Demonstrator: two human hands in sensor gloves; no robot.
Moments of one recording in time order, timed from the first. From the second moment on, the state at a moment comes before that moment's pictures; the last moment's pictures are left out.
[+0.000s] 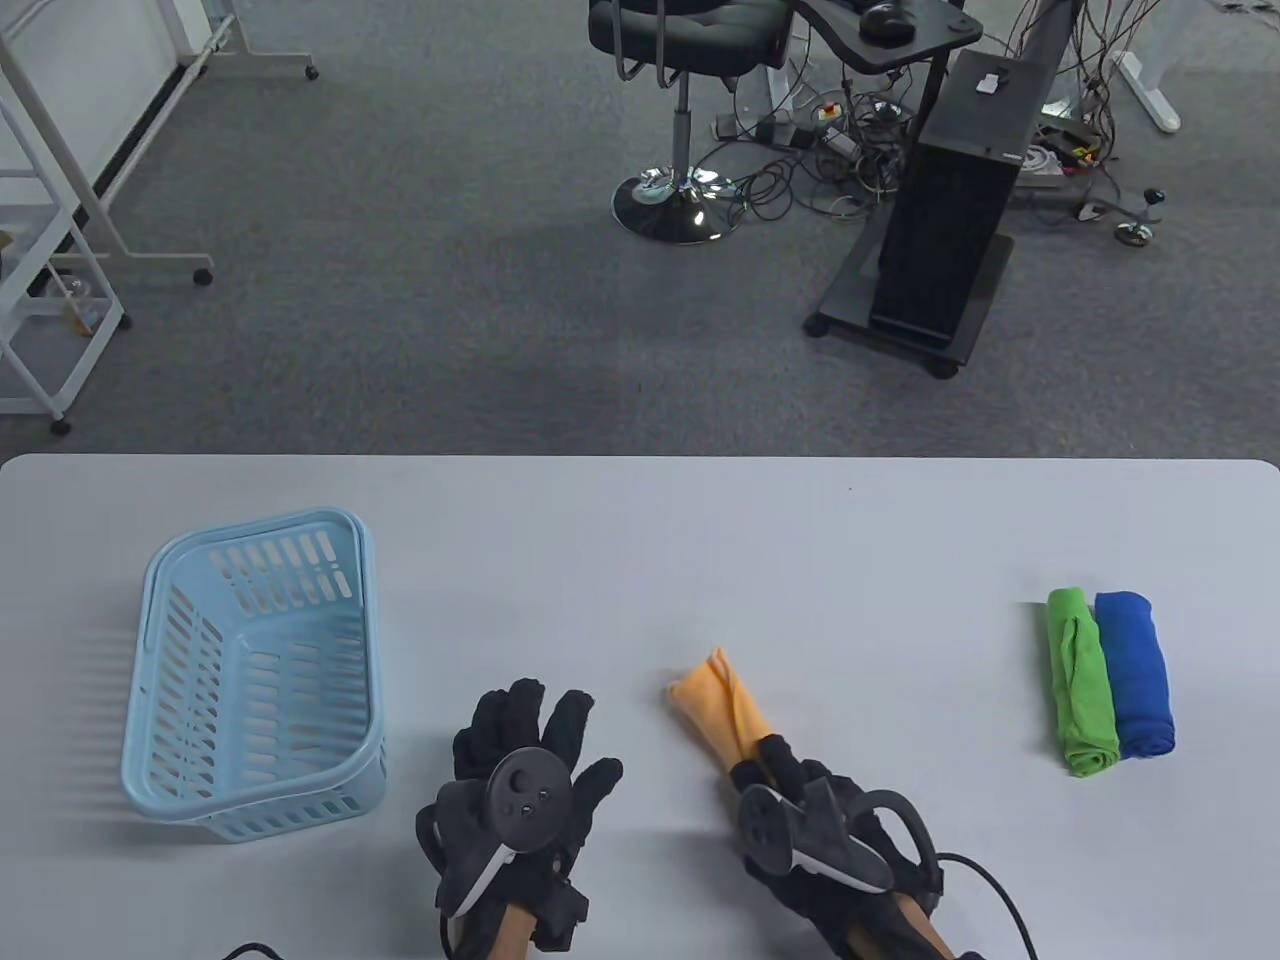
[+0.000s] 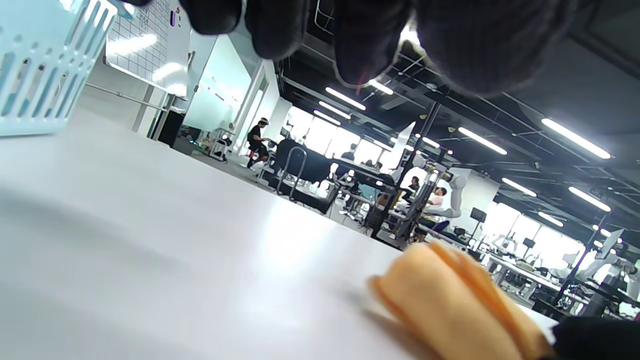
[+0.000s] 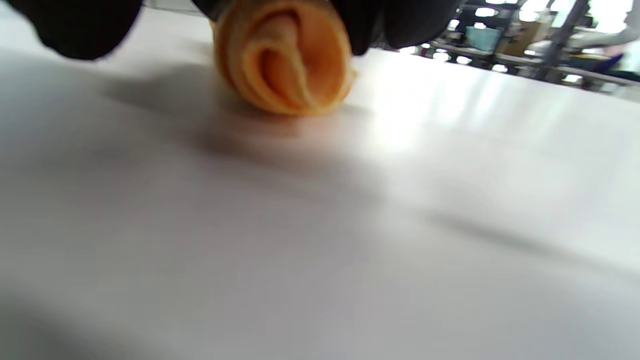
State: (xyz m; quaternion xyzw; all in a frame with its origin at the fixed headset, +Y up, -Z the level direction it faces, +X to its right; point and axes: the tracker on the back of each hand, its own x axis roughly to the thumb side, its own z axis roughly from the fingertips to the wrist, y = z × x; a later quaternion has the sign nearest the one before) left_hand -0.126 -0.711 -0.248 0.05 -0.01 0.21 0.98; right_hand 0.148 -0.770 -0.268 -0.09 -0.12 -0.99 0.07
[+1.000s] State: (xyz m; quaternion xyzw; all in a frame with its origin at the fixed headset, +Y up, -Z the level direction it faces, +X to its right) left_hand -0.123 -0.731 -0.254 -0.05 -0.01 0.13 0.99; right_hand 0.329 -0.772 -0.332 0.29 -0.20 -0.93 0.10
